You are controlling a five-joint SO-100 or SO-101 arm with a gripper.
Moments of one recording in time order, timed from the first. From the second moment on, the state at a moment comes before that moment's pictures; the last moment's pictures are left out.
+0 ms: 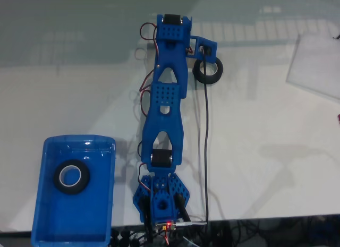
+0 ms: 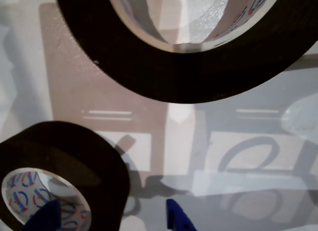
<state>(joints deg) 10.4 36.0 26.4 87.5 8.4</state>
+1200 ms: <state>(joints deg) -2.5 59.0 44.1 95.7 -0.4</state>
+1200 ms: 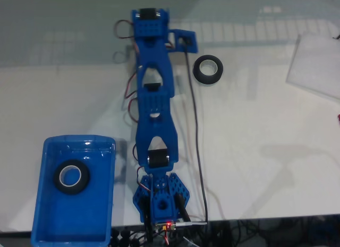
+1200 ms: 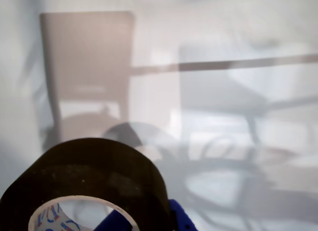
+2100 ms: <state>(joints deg) -69.2 136.8 110.2 96.2 -30.8</state>
